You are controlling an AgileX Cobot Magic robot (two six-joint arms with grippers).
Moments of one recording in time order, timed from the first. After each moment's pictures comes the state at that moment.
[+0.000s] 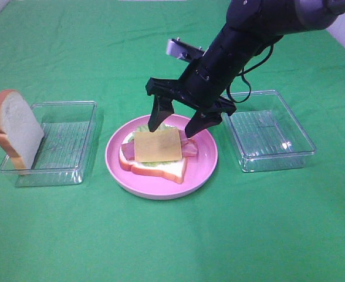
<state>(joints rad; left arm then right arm) -0.54 -0.01 -0.50 0.11 1.06 -0.08 0.46 2.11 -1.53 0.58 0.84 -0.11</state>
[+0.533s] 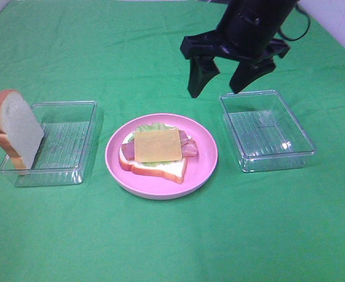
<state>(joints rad) -0.54 -0.01 -0.50 0.13 1.06 -0.08 0.46 1.82 -1.53 0.23 1.03 0.00</state>
